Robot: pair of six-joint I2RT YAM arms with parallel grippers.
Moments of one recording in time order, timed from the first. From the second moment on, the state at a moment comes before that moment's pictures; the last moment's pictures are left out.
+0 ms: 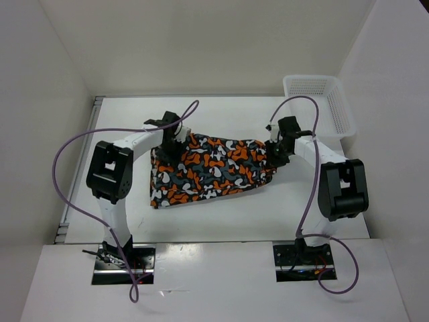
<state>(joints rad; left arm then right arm) -0.31 1.95 1.43 -0.78 0.05 0.07 0.13 1.66 1.08 -0.60 -0.26 0.00</state>
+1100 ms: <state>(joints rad) -0.26 2.00 1.45 -0.72 0.00 0.07 0.66 1.74 1.58 -0.61 0.06 -0.16</state>
